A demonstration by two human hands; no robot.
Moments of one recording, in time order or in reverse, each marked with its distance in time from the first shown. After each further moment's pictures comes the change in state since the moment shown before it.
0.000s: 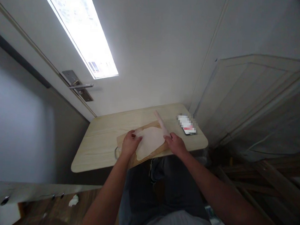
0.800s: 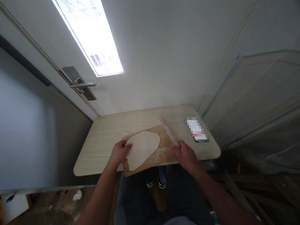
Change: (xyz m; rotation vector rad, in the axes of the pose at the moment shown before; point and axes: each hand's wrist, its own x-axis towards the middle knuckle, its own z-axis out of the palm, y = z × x) left_hand 0.018 -0.054 -0.053 -0.020 -0.158 -0.092; right_hand -0.010 0.002 0.001 -0.042 -0.017 -0.087
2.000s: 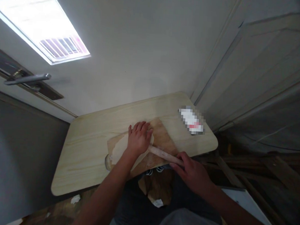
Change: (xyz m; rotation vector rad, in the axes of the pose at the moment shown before) left_hand 0.030 0.096 0.092 0.454 0.035 0.628; right_hand -0.054 0.026 -0.008 0.015 -0.216 0.018
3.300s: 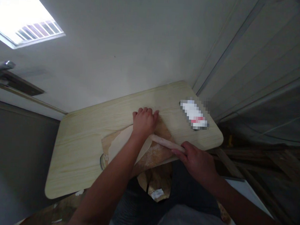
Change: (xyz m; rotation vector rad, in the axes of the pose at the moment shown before) left_hand 0.068 0.024 0.020 0.170 -0.002 0.000; right_hand 0.026 0.001 -0.013 -0.360 0.104 0.119
